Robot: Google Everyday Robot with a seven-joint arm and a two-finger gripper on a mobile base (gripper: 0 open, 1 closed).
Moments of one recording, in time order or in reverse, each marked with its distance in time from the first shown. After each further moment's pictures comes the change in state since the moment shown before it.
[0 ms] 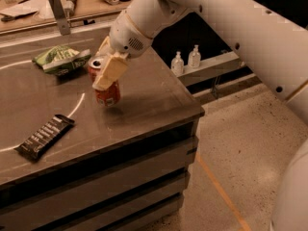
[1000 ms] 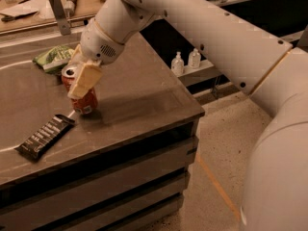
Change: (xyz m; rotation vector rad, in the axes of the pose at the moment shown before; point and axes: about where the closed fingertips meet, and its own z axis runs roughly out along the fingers) arm -0.040 0.006 0.053 -0.096 -0.019 -0.101
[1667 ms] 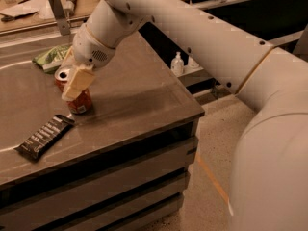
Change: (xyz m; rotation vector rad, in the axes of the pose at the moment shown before) arm -0.004 -0.010 0.024 -0.009 0.008 -0.040
